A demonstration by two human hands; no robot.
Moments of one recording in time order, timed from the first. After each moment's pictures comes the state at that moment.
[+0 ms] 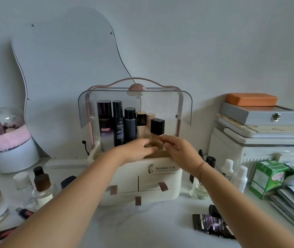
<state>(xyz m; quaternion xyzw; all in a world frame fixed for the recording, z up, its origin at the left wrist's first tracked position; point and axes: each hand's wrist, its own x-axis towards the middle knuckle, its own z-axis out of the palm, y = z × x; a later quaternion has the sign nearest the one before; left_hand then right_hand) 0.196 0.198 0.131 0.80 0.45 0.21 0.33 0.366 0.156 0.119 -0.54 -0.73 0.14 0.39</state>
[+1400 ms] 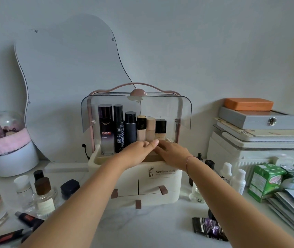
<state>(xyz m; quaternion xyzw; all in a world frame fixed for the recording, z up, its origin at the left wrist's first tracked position) 0.196 0.207 0.121 0.78 0.51 0.25 0.27 0.354 0.186 0.122 -0.64 -0.74 0.10 0.19</state>
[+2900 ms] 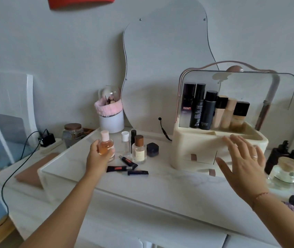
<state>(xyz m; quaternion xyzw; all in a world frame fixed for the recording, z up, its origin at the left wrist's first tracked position) -0.109 0.094 -0.007 0.41 0.67 0.59 0.17 0.293 0.075 0.054 -0.59 -0.74 -0.15 0.29</state>
